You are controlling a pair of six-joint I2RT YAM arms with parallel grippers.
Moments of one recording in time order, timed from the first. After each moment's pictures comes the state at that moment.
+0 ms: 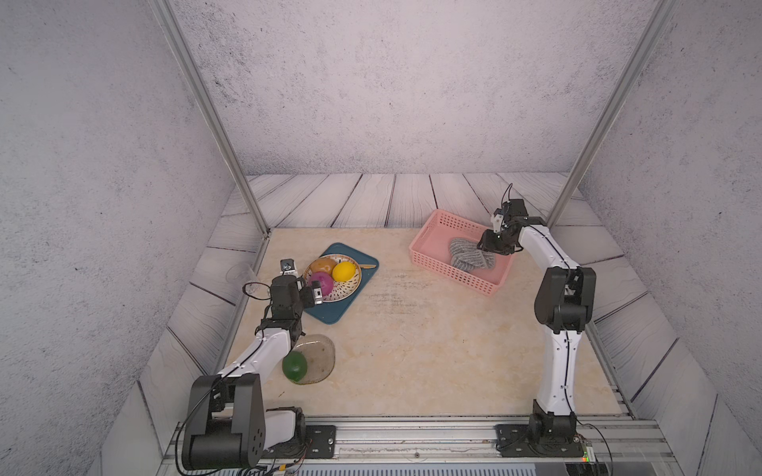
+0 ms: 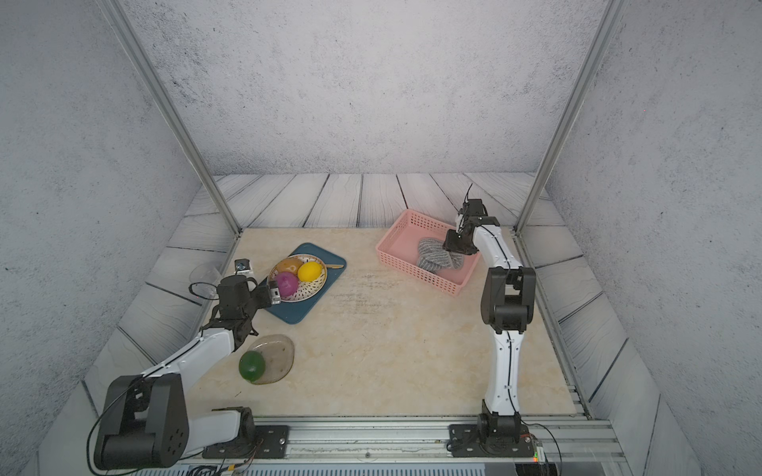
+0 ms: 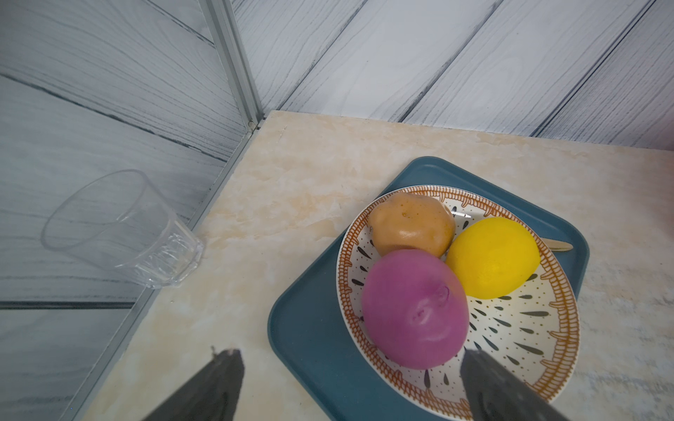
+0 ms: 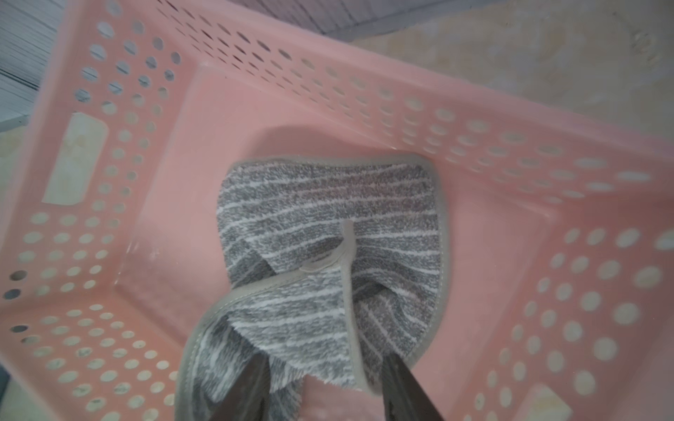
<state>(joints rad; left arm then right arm) 0.00 1.27 0.58 0.21 -0.13 -0.08 0.03 2.29 2.06 -0.83 -0.21 0.15</state>
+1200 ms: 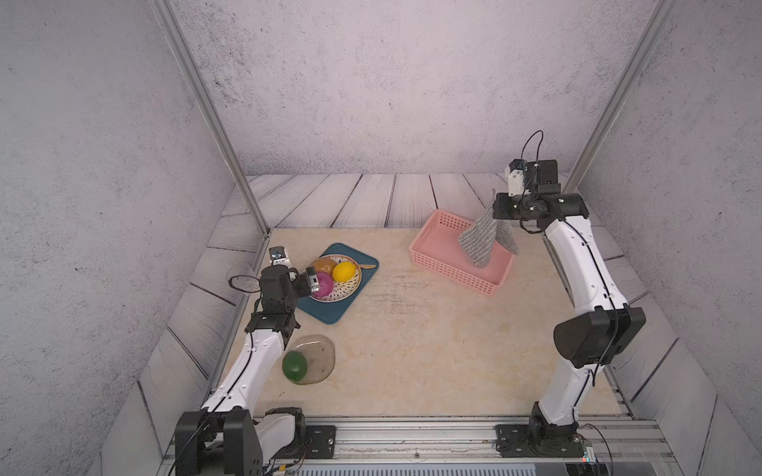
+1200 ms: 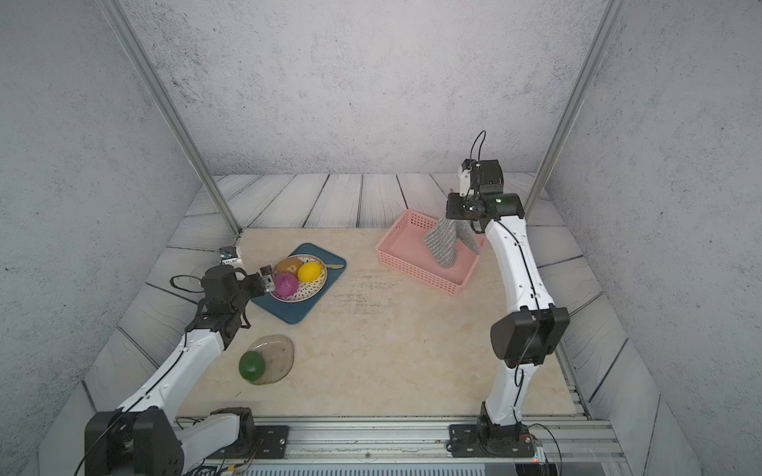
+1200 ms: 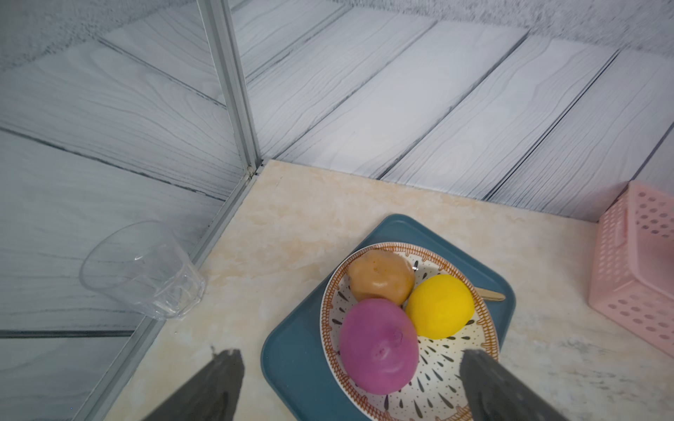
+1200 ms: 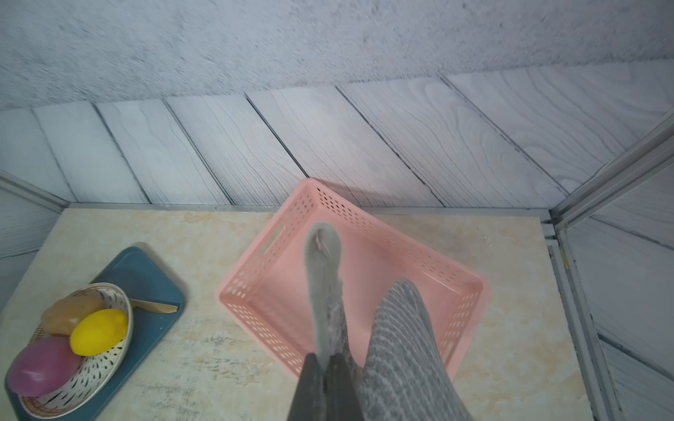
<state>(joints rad) 0.00 1.10 0.72 0.03 -0.07 -0.17 0.15 1.83 2.15 -0.94 -0.10 0.10</state>
